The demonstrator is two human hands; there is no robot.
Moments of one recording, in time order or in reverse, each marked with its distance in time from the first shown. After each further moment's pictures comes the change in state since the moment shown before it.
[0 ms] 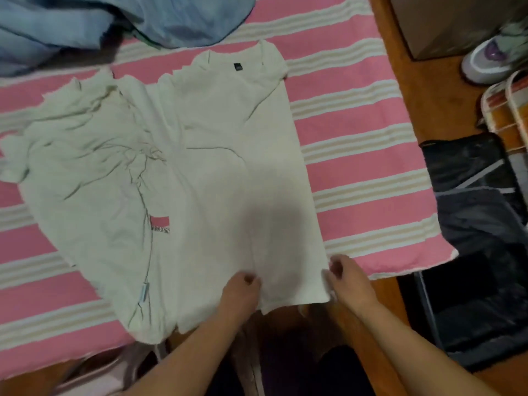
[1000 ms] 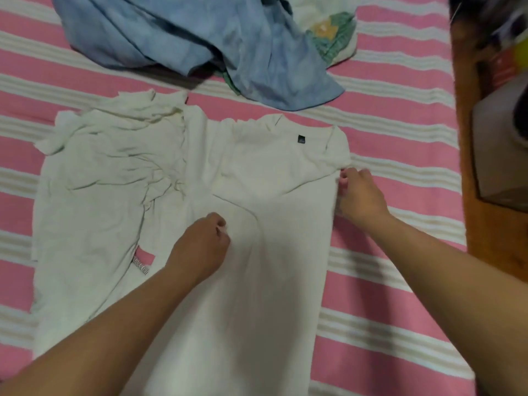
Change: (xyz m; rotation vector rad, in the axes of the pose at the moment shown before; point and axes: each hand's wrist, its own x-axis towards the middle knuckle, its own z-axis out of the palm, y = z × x) left_hand 0.083 0.146 -0.140 0.049 0.536 0.209; right_hand 0.266 -0.278 -0.153 -0.477 0.255 -0.671
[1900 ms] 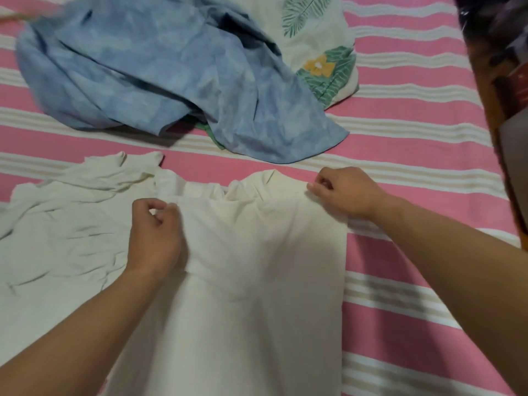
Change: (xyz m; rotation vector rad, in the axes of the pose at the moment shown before) left_hand 0.172 0.027 -0.043 -0.599 0.480 -0.167; right_hand 0.196 -0.018 -0.011 -0.115 -0.043 -0.436
